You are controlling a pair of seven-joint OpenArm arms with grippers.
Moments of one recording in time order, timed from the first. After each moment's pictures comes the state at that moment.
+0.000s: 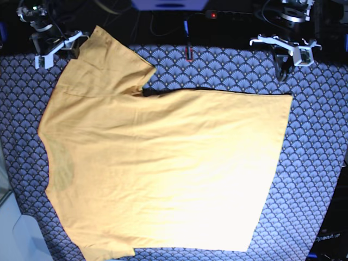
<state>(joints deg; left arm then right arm) 45.0 -8.4 -14.9 110.2 -14.6 -9.6 -0.7 -29.8 -6.4 41.3 103.7 15.5 39.5 -42.4</state>
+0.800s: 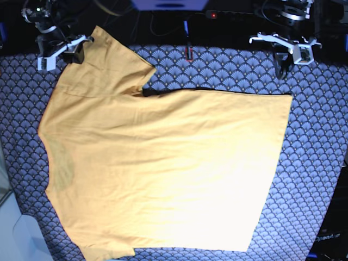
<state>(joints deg) 46.0 -8.4 -14.9 111.0 -14.6 -9.4 -0.8 -28.5 -7.0 40.4 100.1 17.2 39.5 -39.6</state>
